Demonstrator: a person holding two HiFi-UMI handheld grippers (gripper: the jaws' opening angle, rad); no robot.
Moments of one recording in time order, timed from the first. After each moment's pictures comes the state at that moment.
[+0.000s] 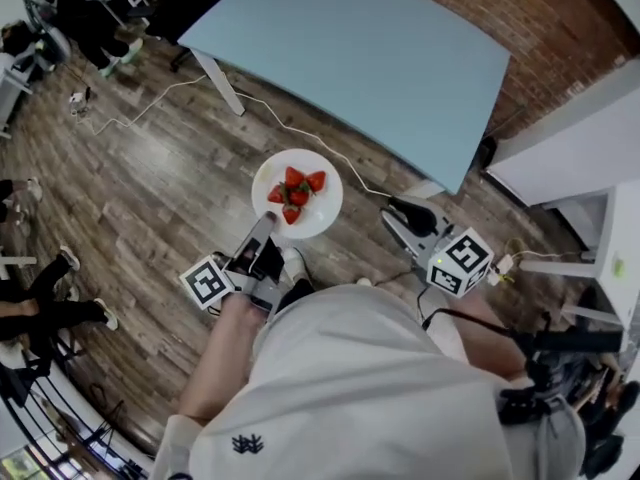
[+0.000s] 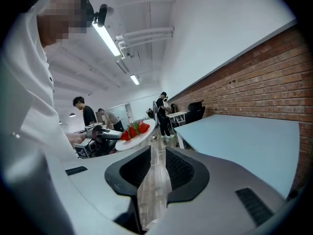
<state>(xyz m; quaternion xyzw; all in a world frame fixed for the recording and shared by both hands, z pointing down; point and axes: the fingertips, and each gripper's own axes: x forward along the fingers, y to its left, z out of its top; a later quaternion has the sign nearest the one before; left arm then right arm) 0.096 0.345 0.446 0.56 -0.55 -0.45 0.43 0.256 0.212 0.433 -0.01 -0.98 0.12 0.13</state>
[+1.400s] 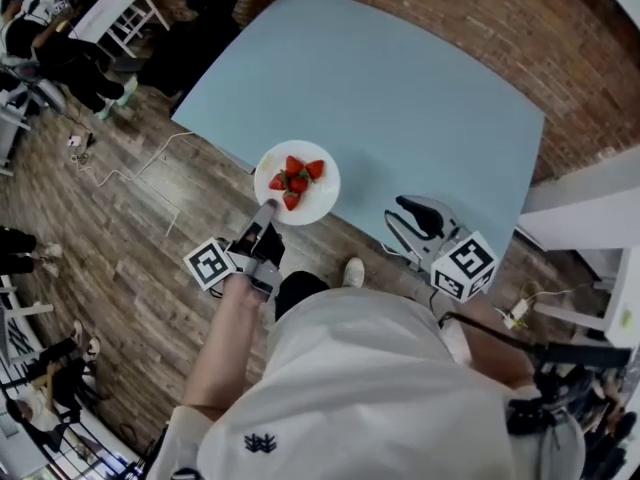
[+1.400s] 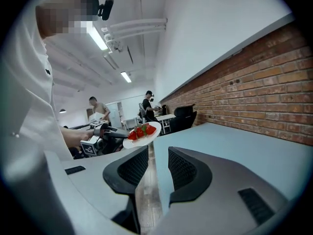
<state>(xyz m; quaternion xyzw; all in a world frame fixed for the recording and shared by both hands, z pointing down) -0.180 0.073 0.466 0.57 -0.55 -0.42 0.44 0.013 -0.036 0.434 0.02 -0.99 0.09 0.14</state>
